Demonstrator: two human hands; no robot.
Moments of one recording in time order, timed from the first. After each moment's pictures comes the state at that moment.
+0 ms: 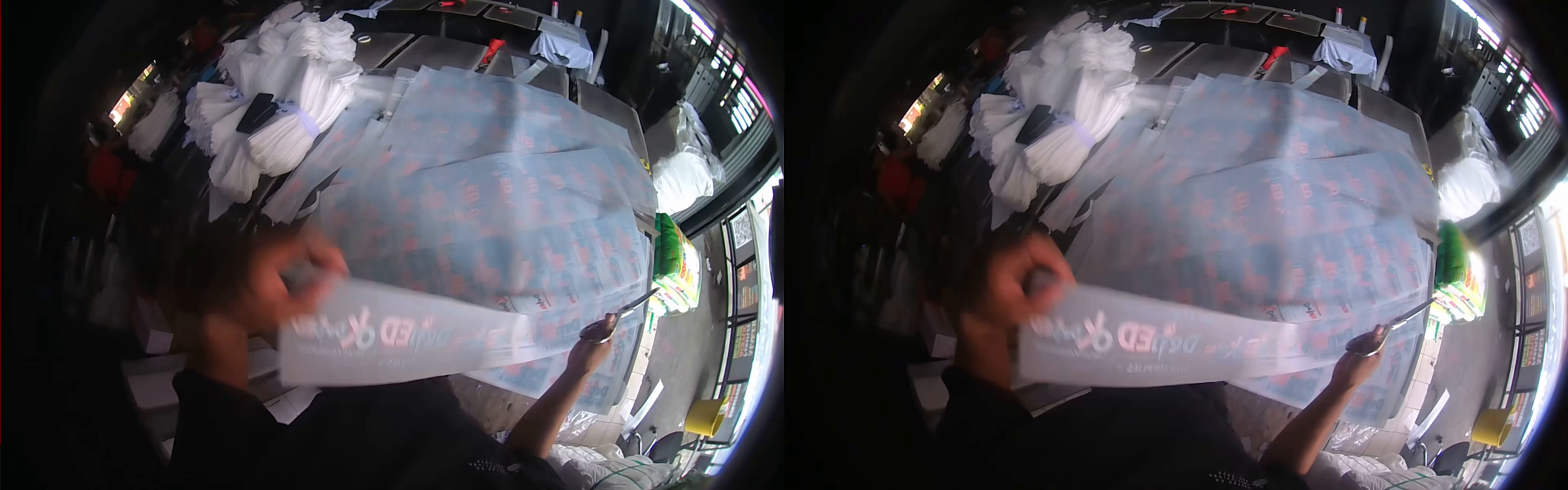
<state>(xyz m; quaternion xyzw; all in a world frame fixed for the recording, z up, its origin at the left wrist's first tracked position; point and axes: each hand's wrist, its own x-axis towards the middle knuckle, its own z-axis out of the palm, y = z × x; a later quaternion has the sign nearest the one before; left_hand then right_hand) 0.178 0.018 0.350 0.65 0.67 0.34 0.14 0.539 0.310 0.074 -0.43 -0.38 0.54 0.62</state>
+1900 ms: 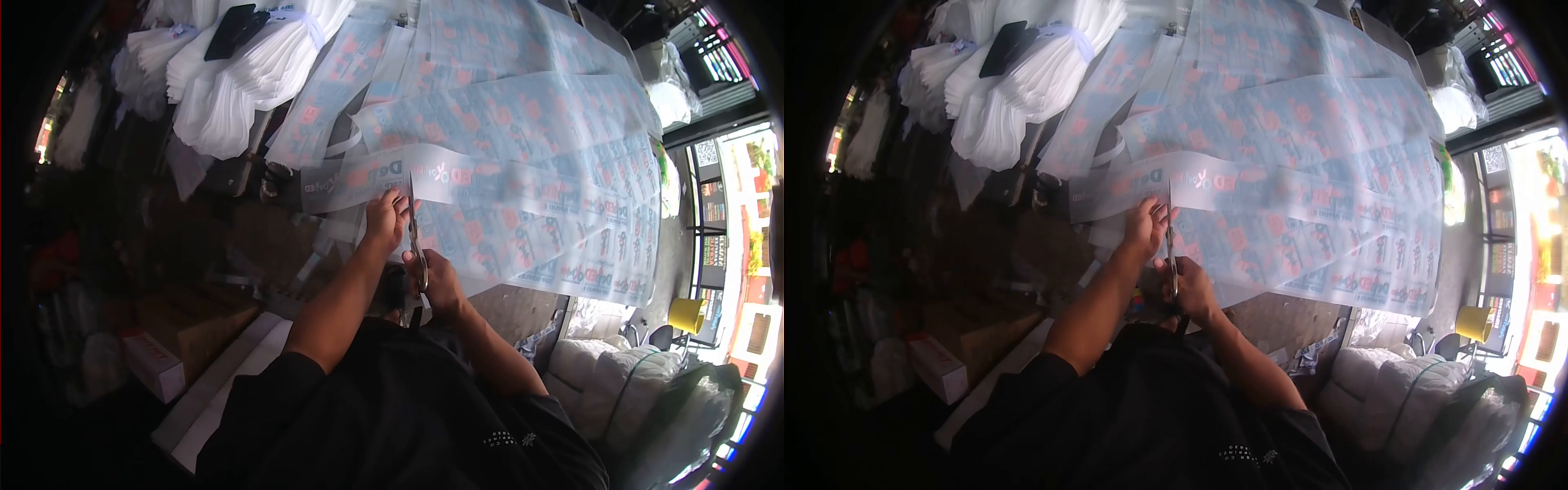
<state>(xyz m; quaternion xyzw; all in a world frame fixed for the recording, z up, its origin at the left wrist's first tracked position) -0.005 -0.029 -0.028 -0.11 0.40 0.77 0.48 0.148 -0.039 0.059 -0.43 -0.50 0.75 0.05</state>
